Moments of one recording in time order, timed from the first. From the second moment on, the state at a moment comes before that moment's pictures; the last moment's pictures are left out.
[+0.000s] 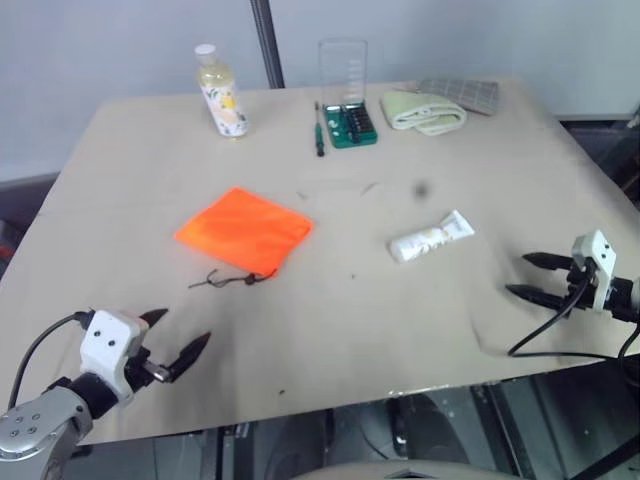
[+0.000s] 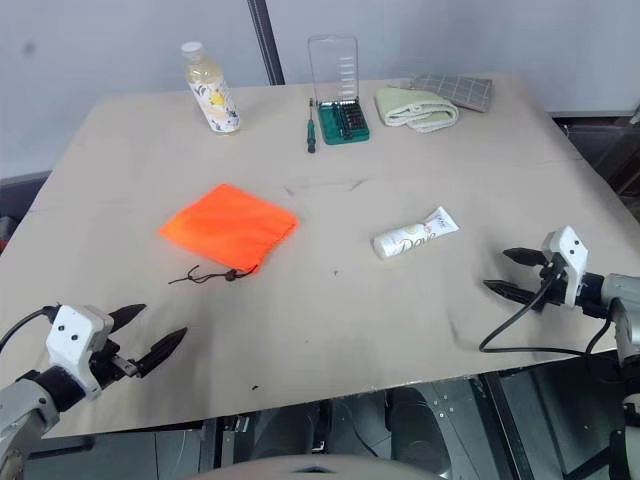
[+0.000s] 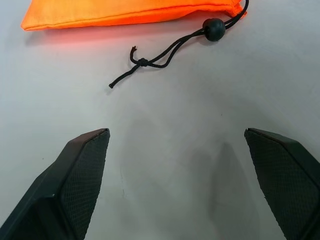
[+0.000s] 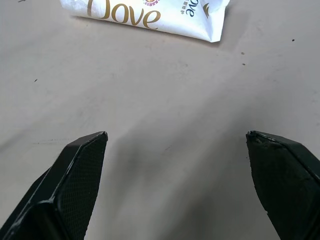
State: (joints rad) left arm 0.53 0.65 0.51 -0.35 -0.40 0.24 -0.75; right arm -0.29 -0.82 -0.17 0.52 0.36 0.06 1.29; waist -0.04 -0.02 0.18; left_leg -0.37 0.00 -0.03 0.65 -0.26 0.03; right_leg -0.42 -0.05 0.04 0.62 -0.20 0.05
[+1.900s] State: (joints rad) left arm -0.10 0.31 -0.21 -0.23 0.49 0.25 0.05; right arm -0.06 -0.70 -0.10 -0.33 0.66 0.50 1.13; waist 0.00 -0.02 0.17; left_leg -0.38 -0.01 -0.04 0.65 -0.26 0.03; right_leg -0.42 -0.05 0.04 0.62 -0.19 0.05
